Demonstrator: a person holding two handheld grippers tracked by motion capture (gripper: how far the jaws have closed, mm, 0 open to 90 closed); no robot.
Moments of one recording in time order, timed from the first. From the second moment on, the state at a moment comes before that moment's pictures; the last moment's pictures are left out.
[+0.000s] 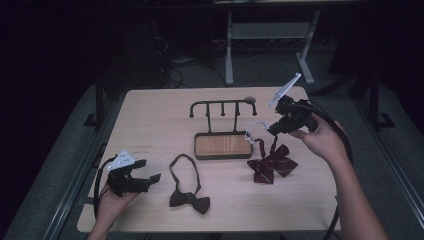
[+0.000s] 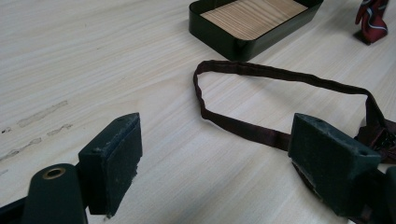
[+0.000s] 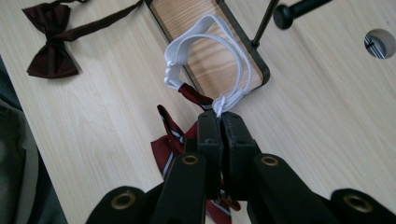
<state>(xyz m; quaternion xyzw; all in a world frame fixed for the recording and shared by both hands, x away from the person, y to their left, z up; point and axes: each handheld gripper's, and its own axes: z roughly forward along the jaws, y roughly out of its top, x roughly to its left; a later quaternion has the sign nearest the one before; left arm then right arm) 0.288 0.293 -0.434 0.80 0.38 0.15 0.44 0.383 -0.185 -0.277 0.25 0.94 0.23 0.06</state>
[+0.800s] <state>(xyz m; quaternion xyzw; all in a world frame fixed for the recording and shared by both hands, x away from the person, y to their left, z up) 0.287 0.292 -0.433 0.81 0.37 0.15 0.44 0.418 -0.176 -0.260 0.28 0.93 0.23 0.07</state>
